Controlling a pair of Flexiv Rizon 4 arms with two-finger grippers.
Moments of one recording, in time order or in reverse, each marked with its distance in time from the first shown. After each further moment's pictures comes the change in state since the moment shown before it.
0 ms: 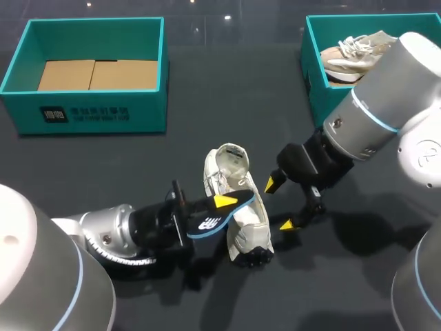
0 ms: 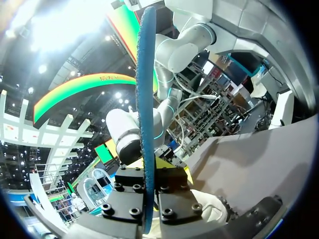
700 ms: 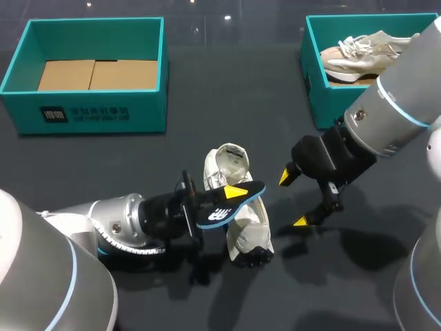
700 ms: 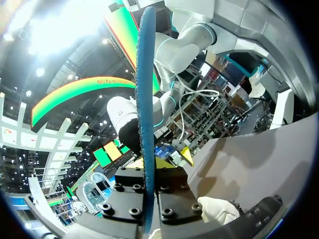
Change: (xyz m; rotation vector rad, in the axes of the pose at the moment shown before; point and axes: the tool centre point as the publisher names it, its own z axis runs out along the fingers) left arm -0.011 -0.001 0.021 0.025 0.016 0.018; right arm 0.024 0.012 -0.050 0.056 -0.061 0.031
